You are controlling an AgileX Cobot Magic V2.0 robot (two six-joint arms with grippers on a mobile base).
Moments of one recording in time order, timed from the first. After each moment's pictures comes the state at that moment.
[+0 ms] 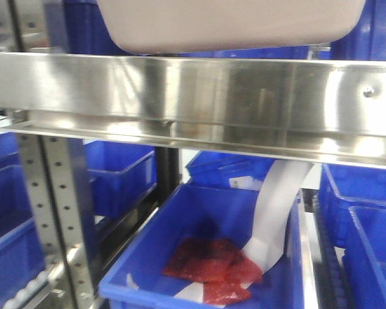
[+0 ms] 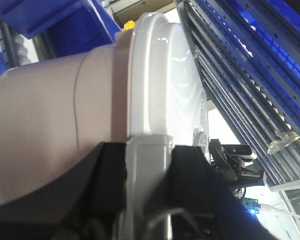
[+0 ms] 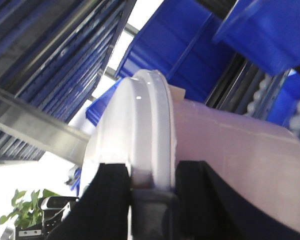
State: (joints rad) left arm -0.01 1.73 -1.46 -1.70 1.12 0.74; right arm -0.22 1.43 -1.17 1.76 0.89 -0.79
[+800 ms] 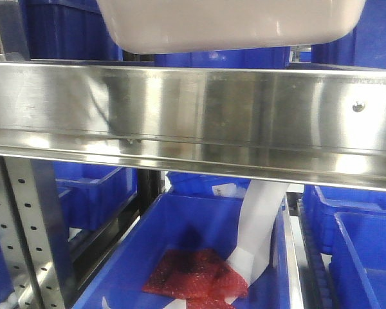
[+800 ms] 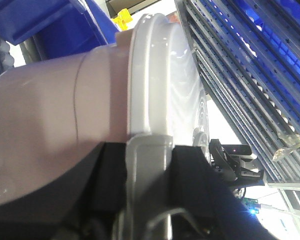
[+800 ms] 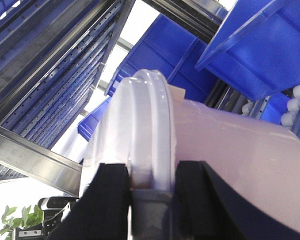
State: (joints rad) left arm -0.01 1.73 -1.46 -1.70 1.12 0.74; right arm -0.22 1.43 -1.17 1.76 0.89 -0.79
